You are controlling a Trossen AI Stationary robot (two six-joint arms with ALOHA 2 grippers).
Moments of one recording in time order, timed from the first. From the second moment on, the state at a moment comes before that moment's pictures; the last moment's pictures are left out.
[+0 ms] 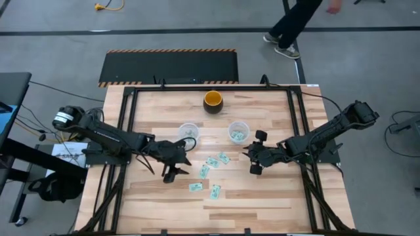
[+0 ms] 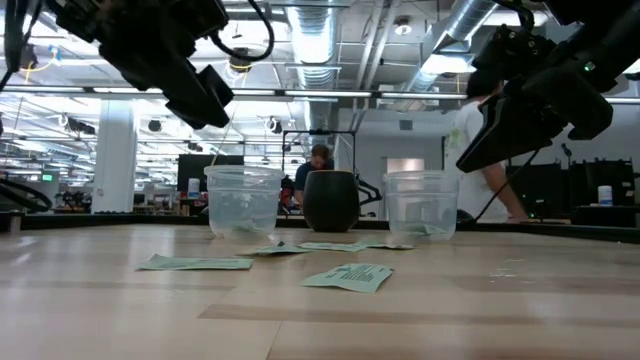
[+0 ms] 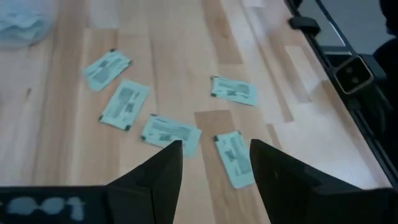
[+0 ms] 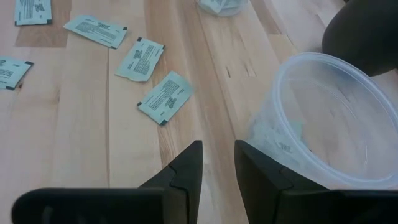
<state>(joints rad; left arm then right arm) -0.23 1.30 0.66 -0.01 0.11 -0.17 0.38 1.26 0.53 -0.12 0.52 0.23</state>
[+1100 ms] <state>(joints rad) -0.34 1.63 0.66 0.03 -0.01 -0.23 0.38 1.26 0.53 -0.12 0.52 0.24</state>
